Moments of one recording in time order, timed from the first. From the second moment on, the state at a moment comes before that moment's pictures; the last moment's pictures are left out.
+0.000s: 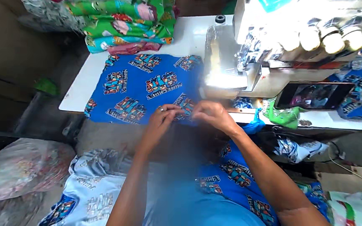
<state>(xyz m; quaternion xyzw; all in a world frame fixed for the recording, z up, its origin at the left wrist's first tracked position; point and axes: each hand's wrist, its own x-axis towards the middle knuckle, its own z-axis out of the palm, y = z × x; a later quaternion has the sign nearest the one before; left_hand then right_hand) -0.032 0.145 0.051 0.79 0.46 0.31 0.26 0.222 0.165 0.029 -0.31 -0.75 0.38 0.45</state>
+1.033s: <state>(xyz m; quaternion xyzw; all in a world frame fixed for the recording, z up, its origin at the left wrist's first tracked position) 0.015 0.275 0.074 0.84 0.52 0.14 0.11 0.202 0.174 0.003 -0.34 -0.83 0.14 0.42</state>
